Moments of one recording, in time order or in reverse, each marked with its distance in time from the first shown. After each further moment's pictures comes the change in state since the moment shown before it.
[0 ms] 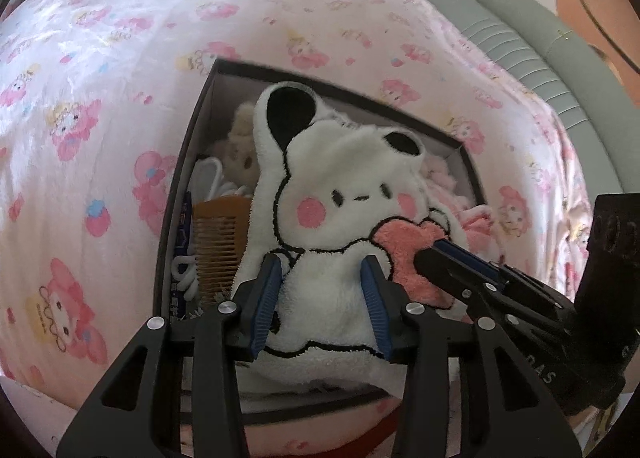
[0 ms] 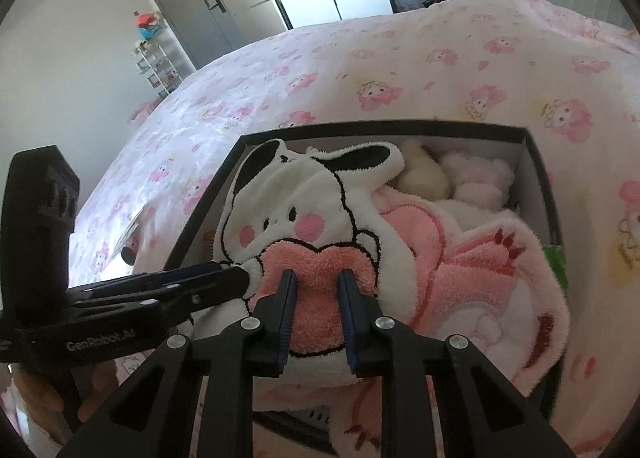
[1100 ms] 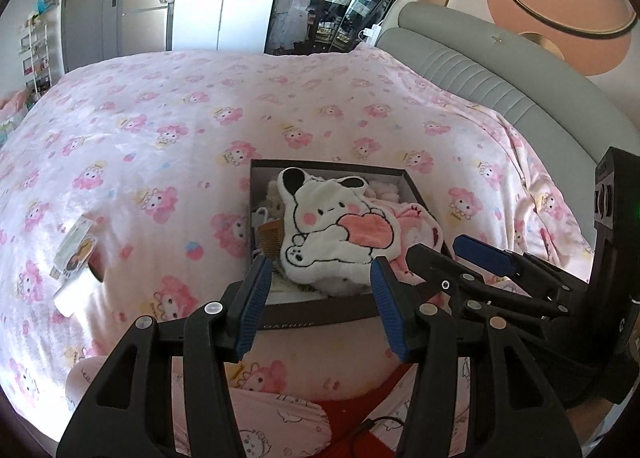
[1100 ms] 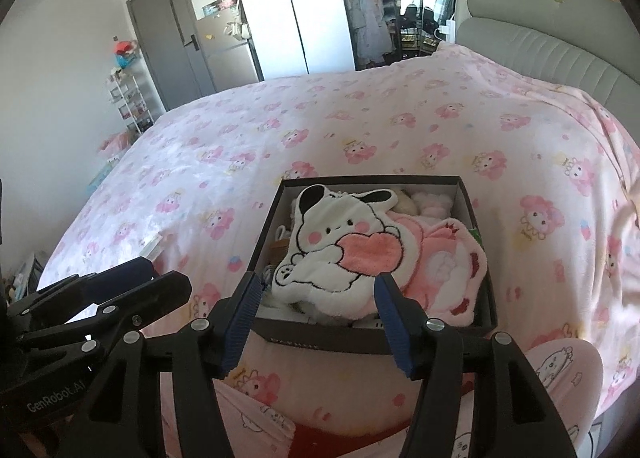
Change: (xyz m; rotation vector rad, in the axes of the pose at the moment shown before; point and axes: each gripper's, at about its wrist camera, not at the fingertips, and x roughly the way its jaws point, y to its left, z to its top) left arm -0.176 -0.035 -0.059 0.201 -0.224 0.091; right arm -0.124 0.116 -0.034 0.014 -0.159 -0.207
